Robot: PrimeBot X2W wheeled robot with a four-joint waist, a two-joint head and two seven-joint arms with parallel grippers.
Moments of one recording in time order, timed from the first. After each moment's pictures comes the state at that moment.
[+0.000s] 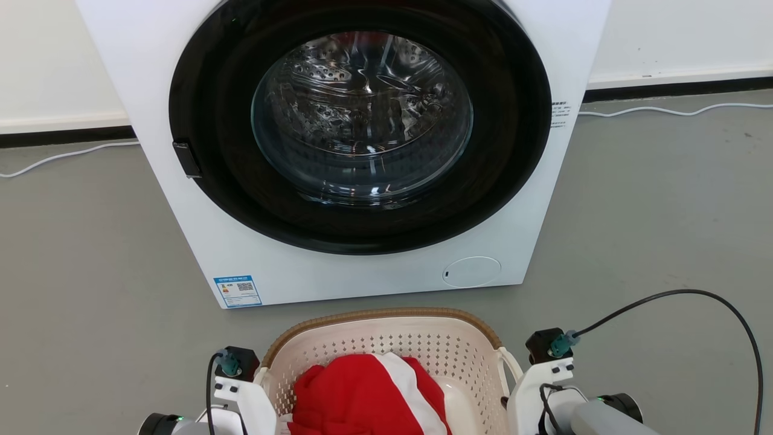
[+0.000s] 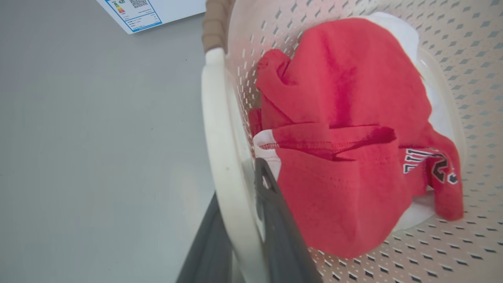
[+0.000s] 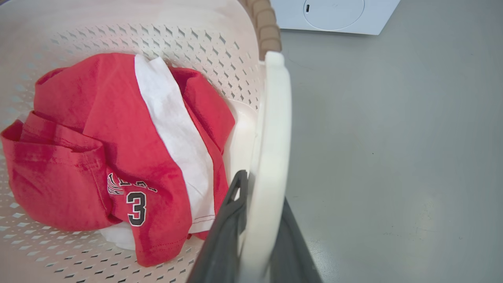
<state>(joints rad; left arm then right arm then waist) -0.50 0.17 -0.81 1.17 -0.73 -0.12 0.14 -0.56 -0.07 0.94 1.18 0.92 0.11 0.18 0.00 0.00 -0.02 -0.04</state>
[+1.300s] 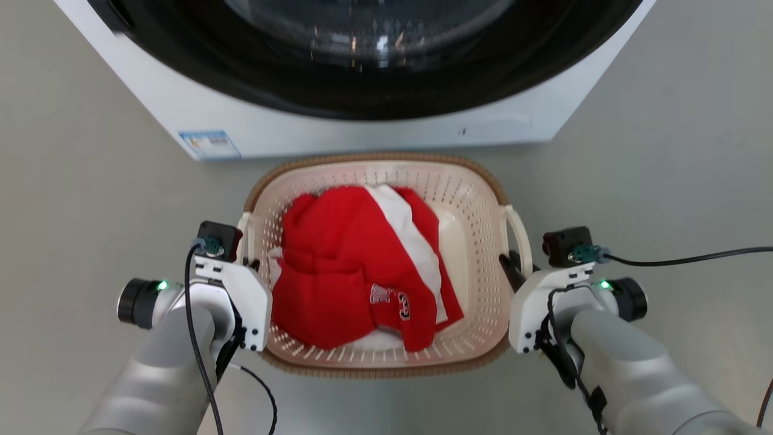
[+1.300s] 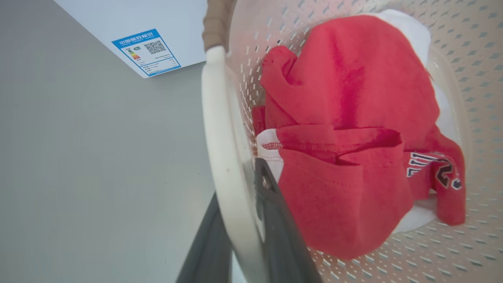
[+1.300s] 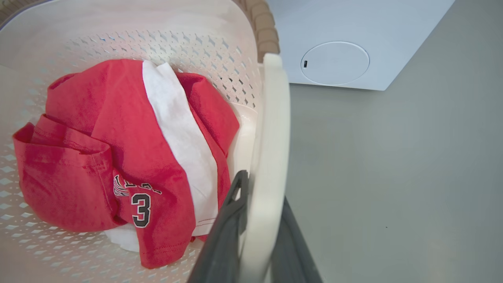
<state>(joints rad) -0.79 0.17 -0.85 1.21 -0.72 -0.06 -0.09 -0.79 -0.07 0.97 1.21 0.92 0.11 -0.18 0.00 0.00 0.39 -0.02</state>
